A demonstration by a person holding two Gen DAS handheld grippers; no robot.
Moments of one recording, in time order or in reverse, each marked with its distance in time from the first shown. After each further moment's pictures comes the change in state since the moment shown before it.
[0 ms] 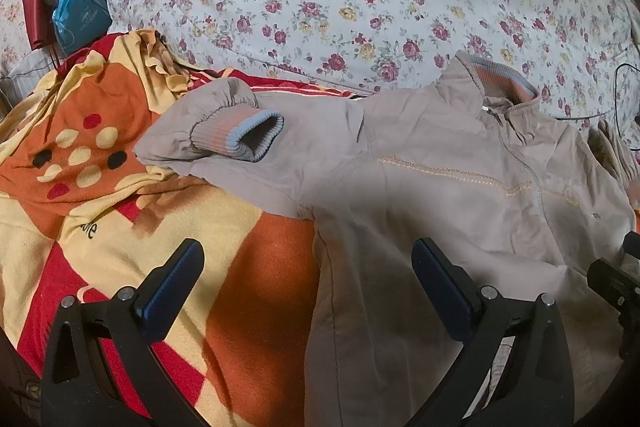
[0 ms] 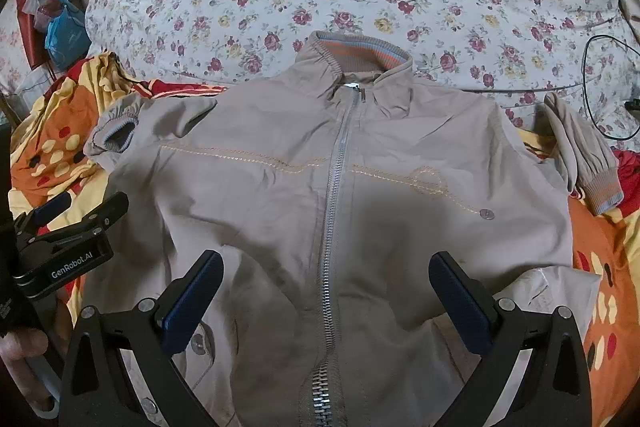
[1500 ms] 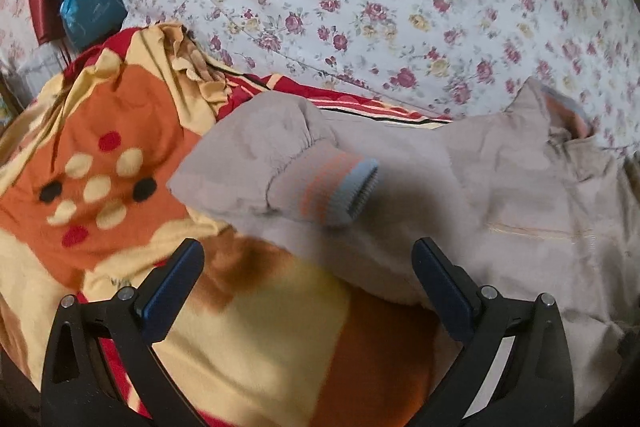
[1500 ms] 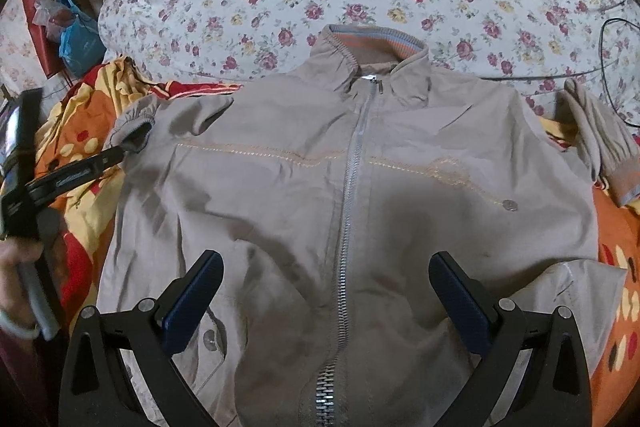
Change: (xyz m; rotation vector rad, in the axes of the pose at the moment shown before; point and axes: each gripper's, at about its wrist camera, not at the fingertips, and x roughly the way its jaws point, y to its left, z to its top) left arm 0.048 0.056 0.052 -0.003 0.042 0.075; right arm 0.007 -0.004 -0.003 0.014 0.018 0.108
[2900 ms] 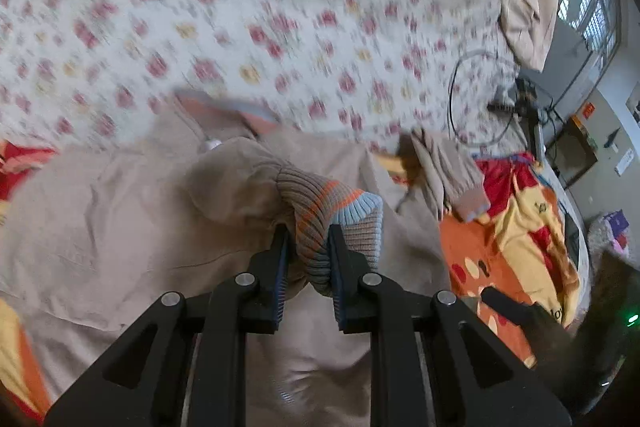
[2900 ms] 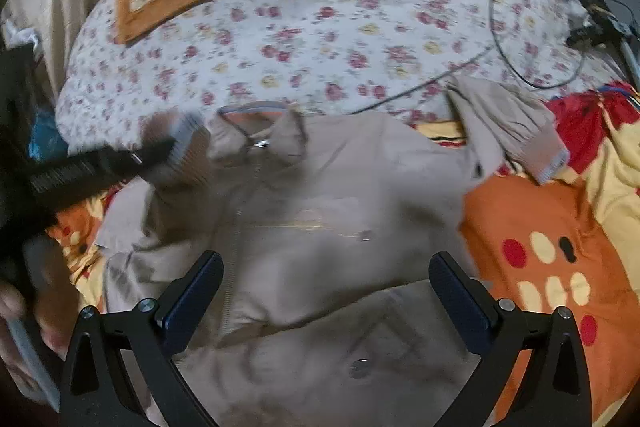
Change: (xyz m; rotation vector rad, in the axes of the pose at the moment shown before) left arm -0.086 -0.248 0.033 0.159 0.108 -0.658; right arm -0.065 -0.126 0.005 0.276 -0.135 -0.098
